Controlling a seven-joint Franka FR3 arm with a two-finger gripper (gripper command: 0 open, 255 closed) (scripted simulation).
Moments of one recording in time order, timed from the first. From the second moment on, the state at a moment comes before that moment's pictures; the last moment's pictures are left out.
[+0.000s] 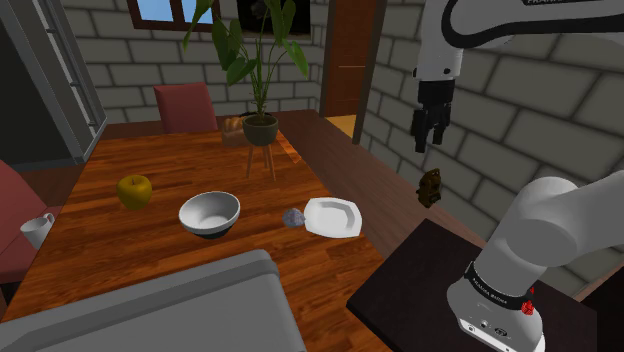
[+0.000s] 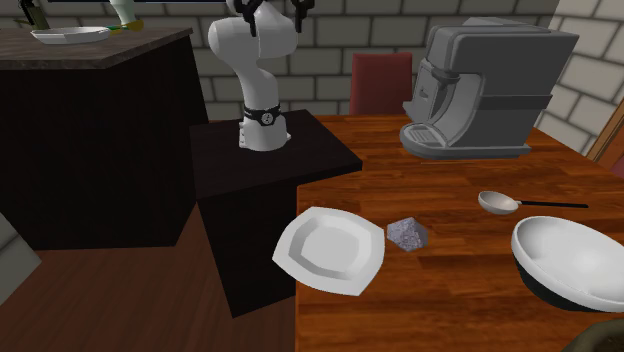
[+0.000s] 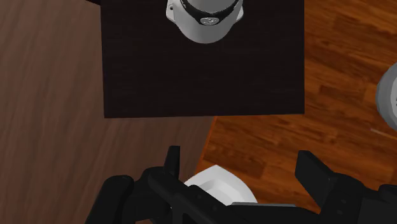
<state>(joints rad) 0.00 -0.74 -0.05 -2.44 0.01 1.46 0.02</state>
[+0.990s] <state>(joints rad) 0.05 -0.28 0.19 -2.29 -0.03 1.74 0.31</state>
